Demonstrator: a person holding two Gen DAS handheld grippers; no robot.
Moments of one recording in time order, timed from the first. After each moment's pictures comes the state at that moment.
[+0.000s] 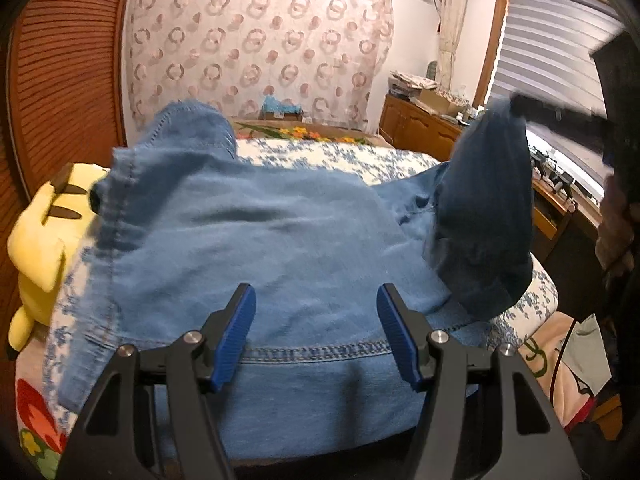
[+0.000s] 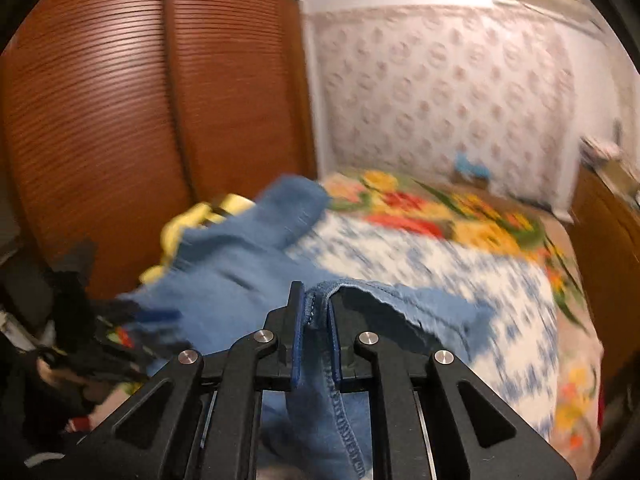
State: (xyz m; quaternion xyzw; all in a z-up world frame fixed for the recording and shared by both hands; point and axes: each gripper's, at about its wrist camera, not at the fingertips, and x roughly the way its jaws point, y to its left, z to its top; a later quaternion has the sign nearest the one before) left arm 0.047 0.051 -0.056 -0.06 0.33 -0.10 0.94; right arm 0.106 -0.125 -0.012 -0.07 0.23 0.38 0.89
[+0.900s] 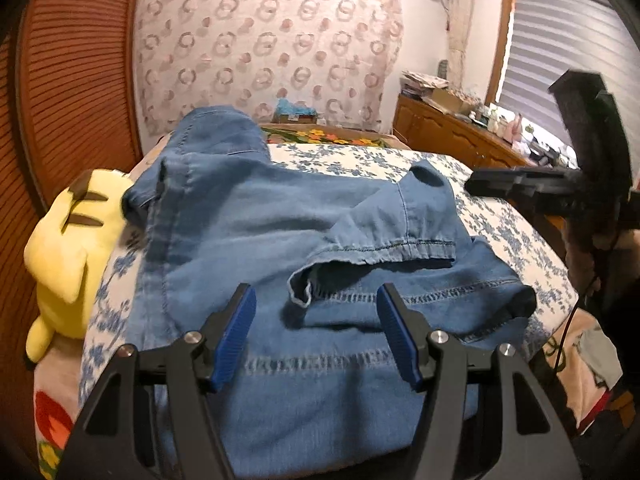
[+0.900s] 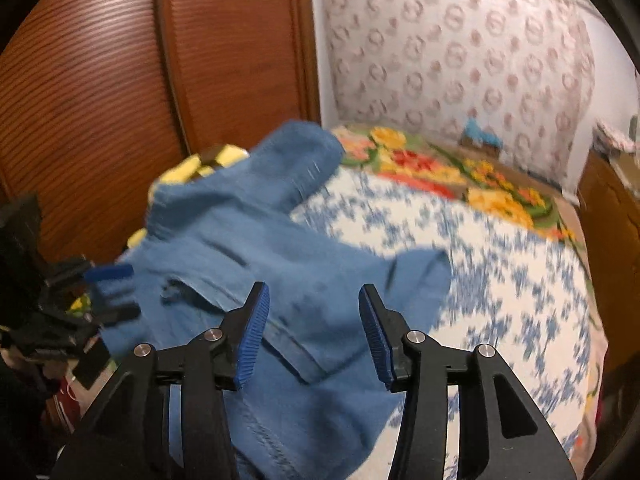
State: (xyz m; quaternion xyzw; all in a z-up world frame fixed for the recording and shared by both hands) left arm 0.058 0.083 -0.060 -0.04 0.33 -0.09 0.94; right arm 0.159 -0.085 -0.096 -0.10 0.34 0.34 0.87
